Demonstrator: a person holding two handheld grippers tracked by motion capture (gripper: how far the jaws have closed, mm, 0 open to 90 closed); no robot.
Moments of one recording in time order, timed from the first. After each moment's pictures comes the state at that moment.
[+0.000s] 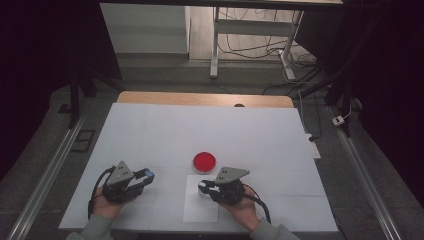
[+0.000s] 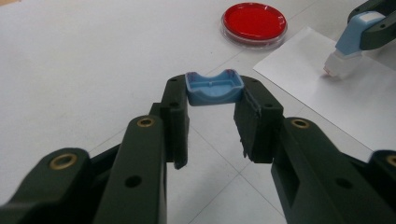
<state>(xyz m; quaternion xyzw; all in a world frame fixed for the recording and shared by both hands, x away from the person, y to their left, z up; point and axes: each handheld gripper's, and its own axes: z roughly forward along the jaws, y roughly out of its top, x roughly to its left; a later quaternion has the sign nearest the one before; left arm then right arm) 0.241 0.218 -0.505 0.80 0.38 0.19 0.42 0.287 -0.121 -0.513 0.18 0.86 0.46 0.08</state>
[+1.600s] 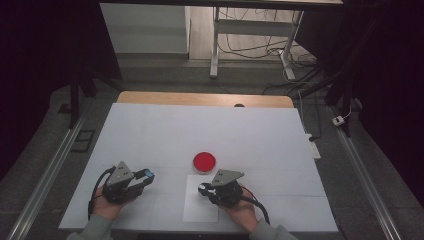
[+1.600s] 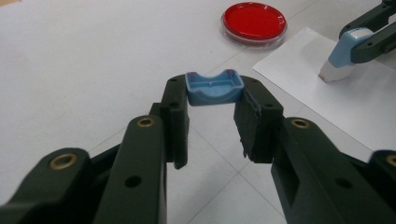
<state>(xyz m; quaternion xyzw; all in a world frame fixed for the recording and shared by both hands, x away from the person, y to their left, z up) 0.241 0.218 -0.506 0.80 0.38 0.19 0.42 0.284 -0.115 -0.518 0.18 0.88 0.43 0.09</state>
